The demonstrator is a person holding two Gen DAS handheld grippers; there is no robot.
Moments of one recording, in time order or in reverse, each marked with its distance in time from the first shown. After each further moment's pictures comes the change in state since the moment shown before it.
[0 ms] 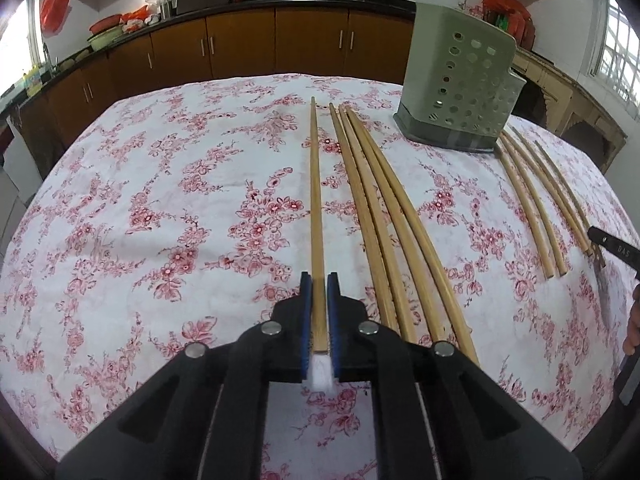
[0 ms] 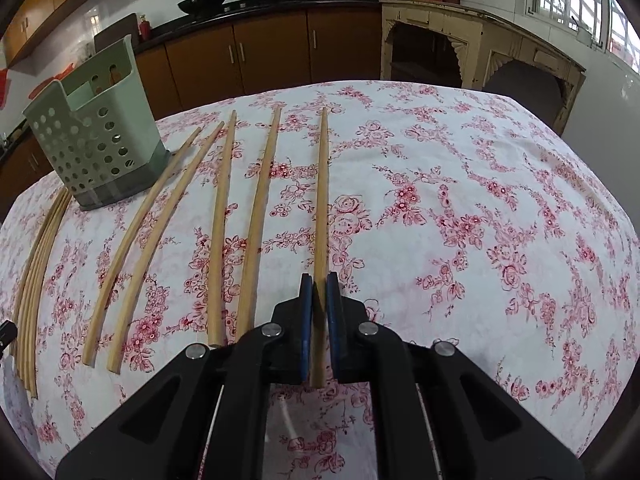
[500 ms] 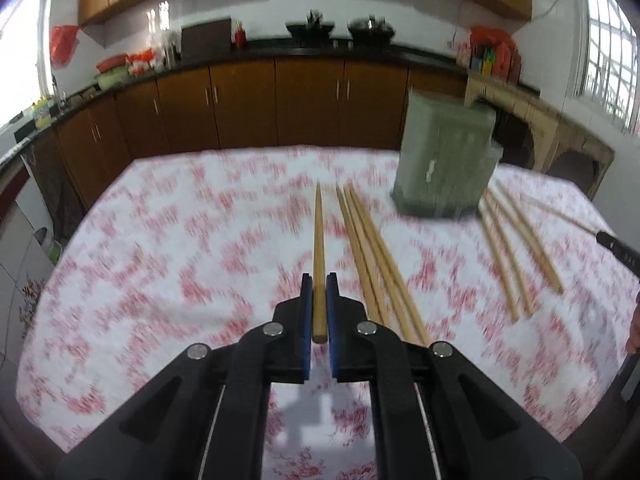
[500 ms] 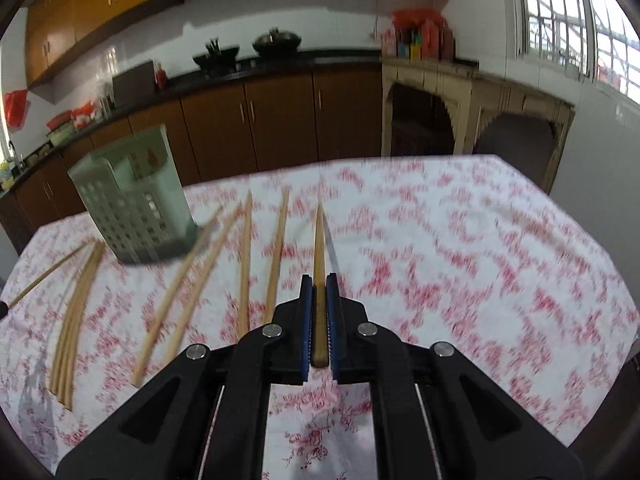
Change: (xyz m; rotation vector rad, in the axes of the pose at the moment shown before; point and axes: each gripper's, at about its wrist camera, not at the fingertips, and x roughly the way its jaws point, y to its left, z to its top) left arm -0.069 0.017 0.038 0.014 -0.192 -0.005; right arm -0.075 -0.010 0.026 -0.013 -0.239 0.027
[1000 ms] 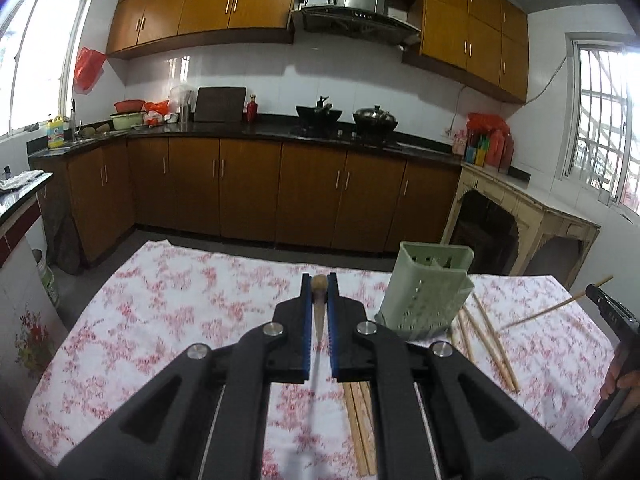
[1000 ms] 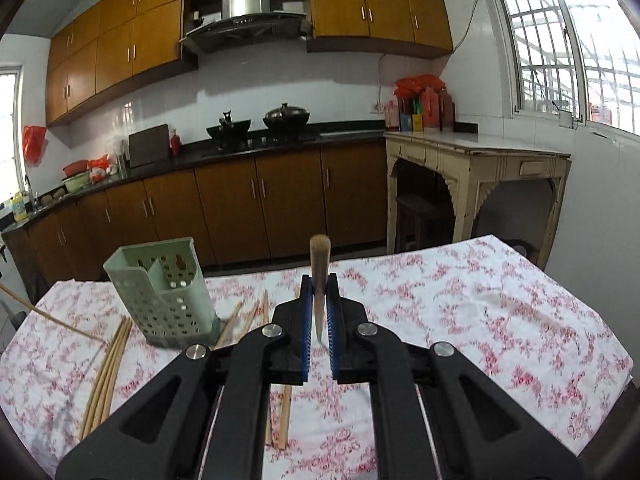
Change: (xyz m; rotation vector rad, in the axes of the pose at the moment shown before) left arm -0.065 0.018 0.069 -0.086 -0.276 -0.040; right arm -0.043 -0.002 0.050 0.009 -0.242 0.032
